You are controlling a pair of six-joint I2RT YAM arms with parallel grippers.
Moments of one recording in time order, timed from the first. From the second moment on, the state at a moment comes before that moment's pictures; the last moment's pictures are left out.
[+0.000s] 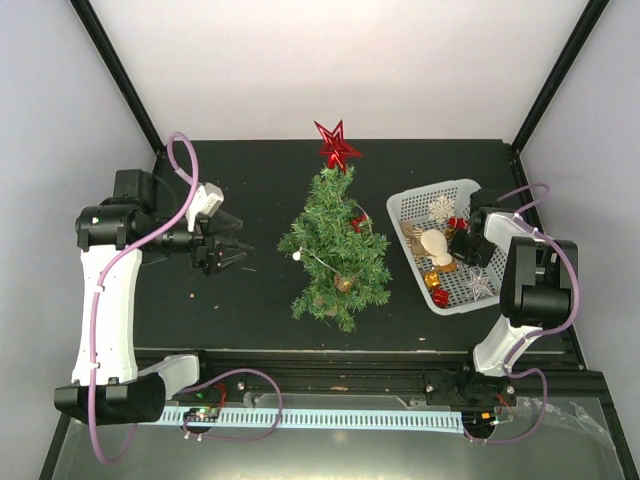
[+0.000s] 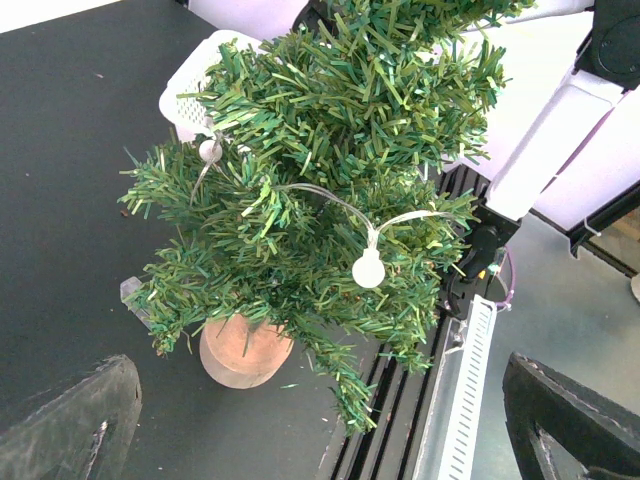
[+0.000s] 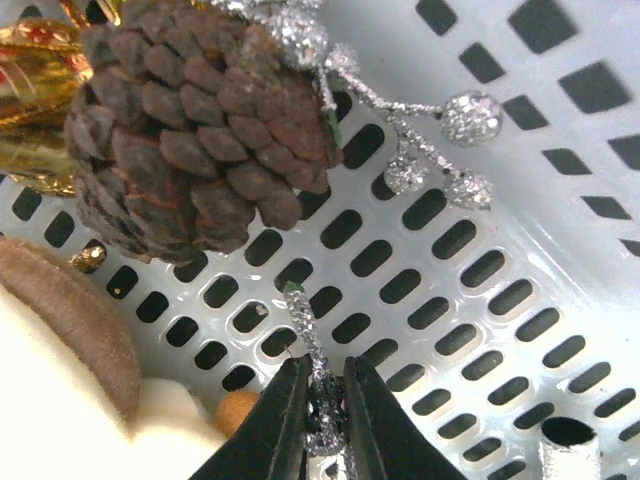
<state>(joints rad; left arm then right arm) 0.09 1.14 1.48 -1.50 1.13 0.72 -0.09 1.74 1.04 -0.68 -0.01 0.43</state>
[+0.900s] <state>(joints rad) 0.08 1.20 1.64 -1.51 1.12 0.70 0.17 0.98 1.01 -0.77 -0.13 0.50</state>
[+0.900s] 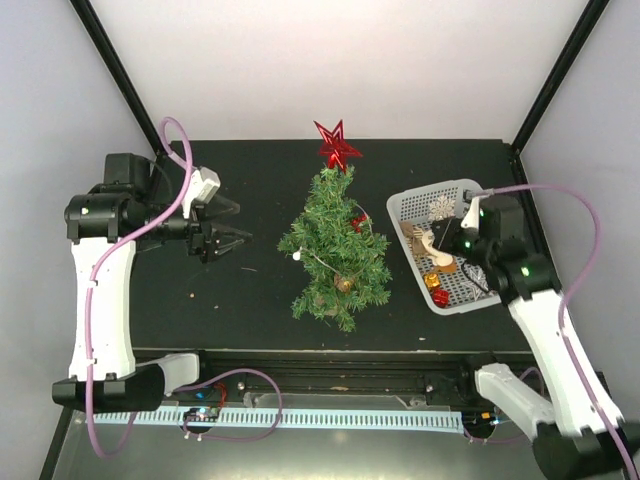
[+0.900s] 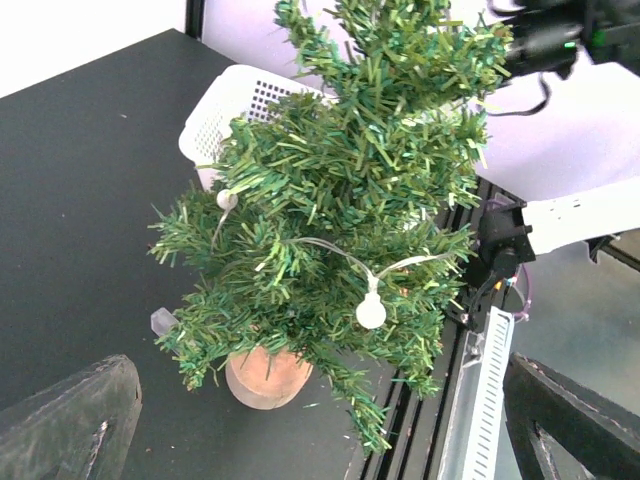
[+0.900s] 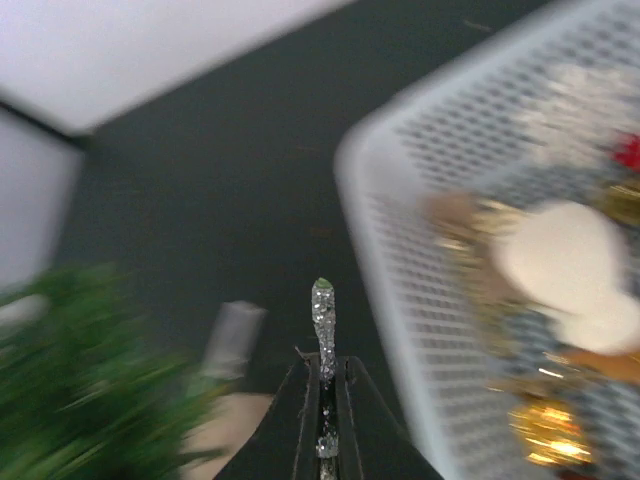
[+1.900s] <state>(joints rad) -0.12 1.05 1.56 -1.52 1.34 0.61 1.10 1.21 1.56 -0.90 -0.58 0.52</state>
